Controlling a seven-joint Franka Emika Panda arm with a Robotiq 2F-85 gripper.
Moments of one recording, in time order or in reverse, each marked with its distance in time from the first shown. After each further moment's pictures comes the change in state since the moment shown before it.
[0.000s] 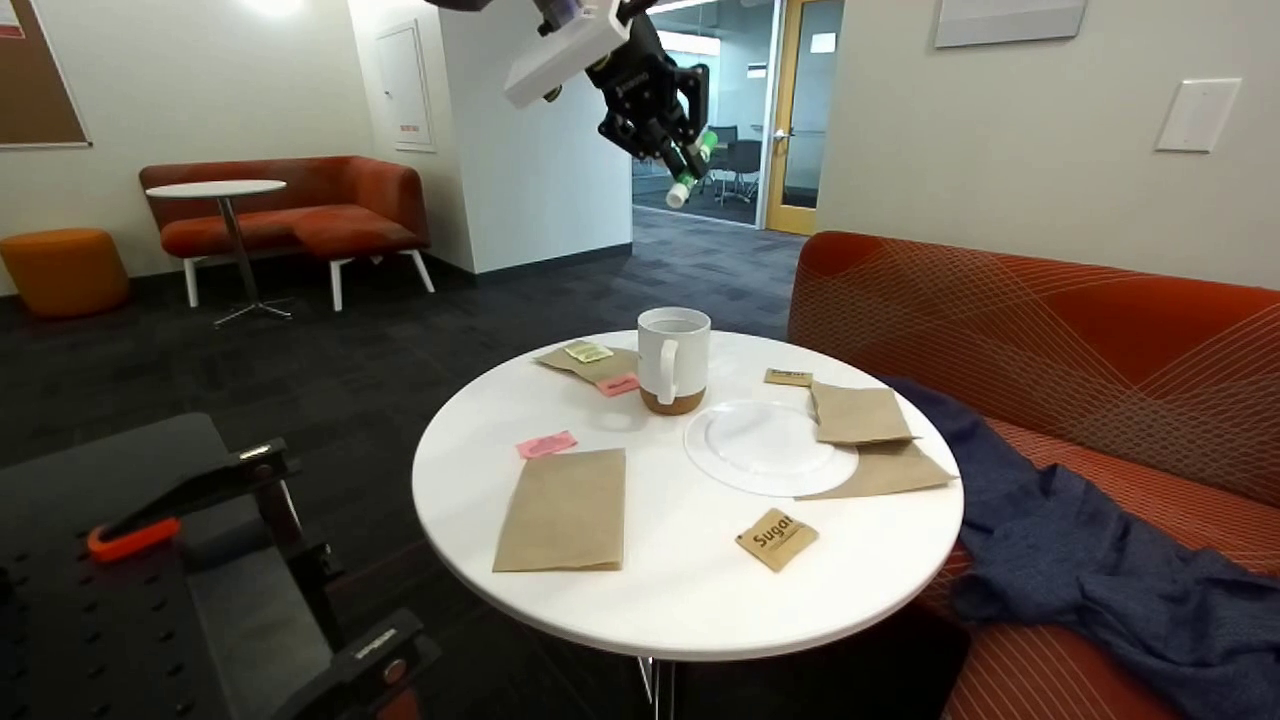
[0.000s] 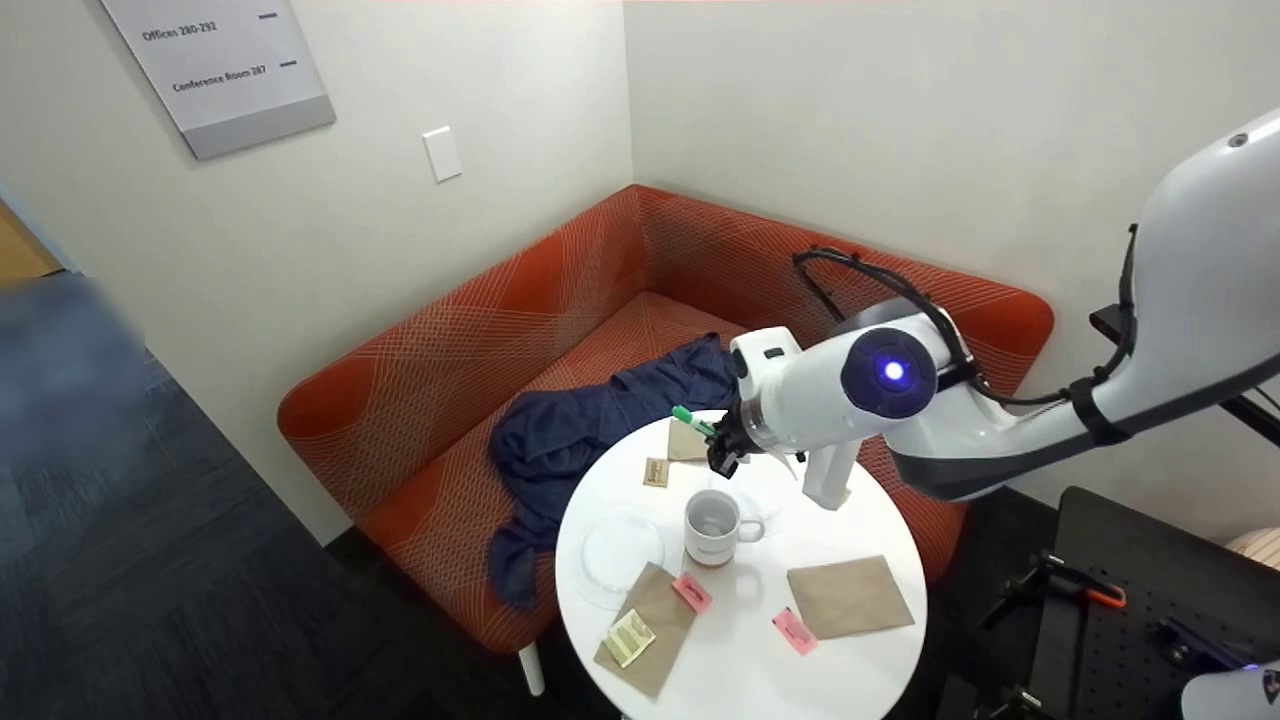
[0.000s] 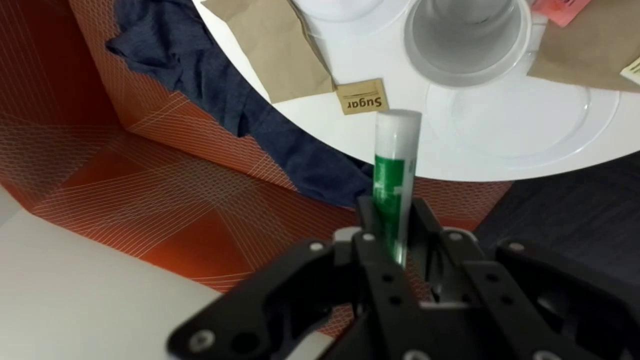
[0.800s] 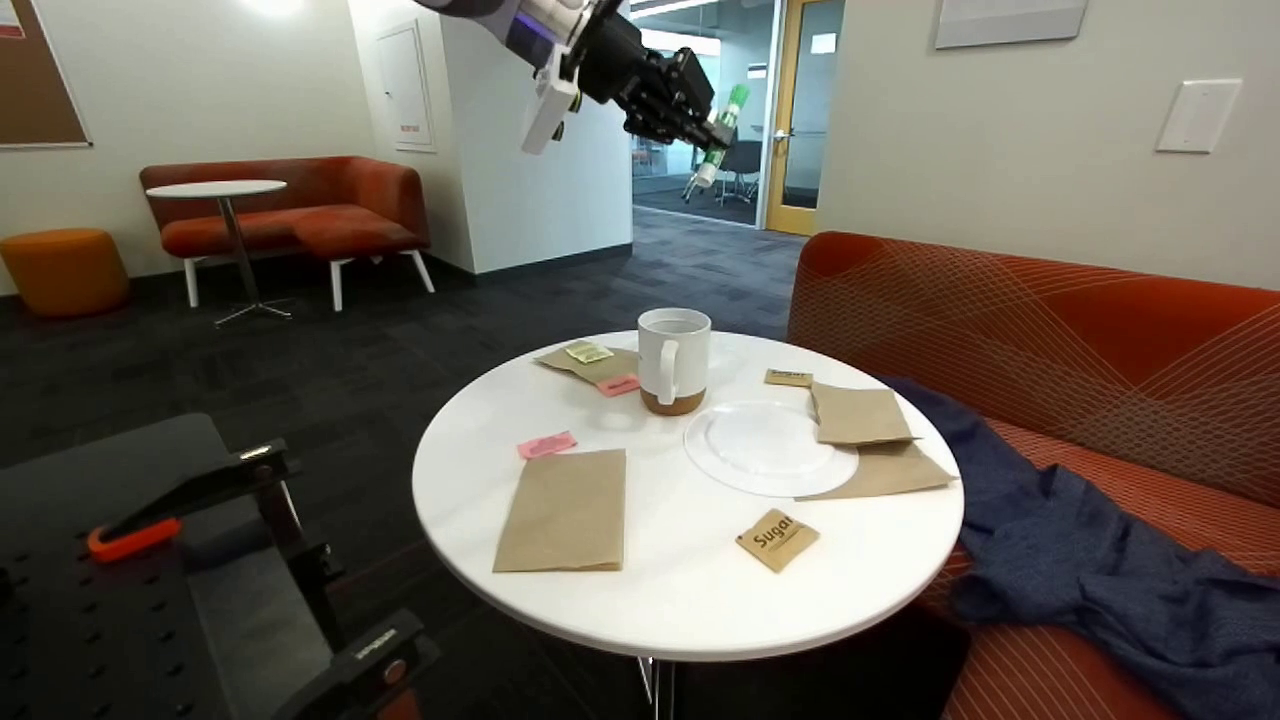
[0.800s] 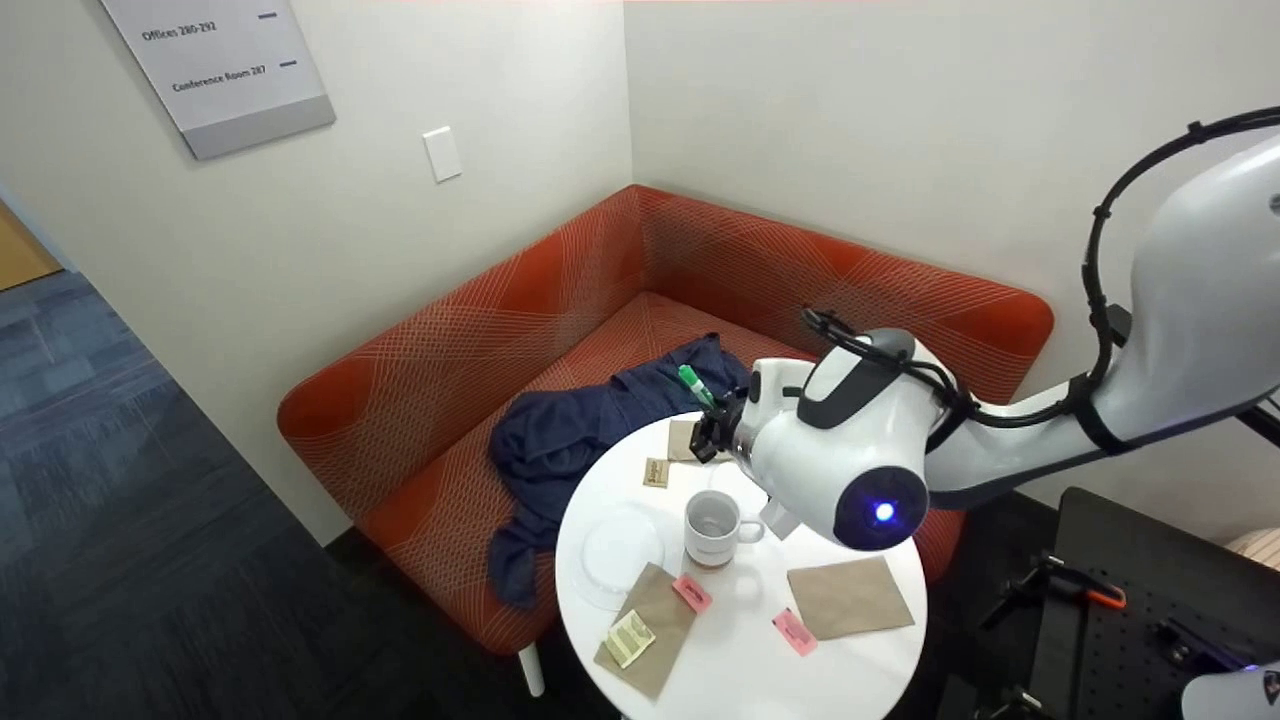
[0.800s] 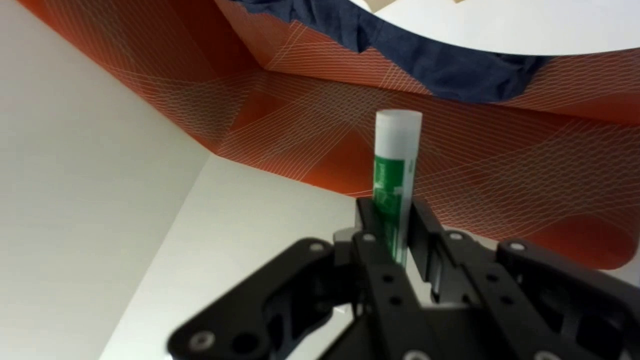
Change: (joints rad) arm 0.123 0.027 -0.005 0.048 -0.537 -0.361 0.855
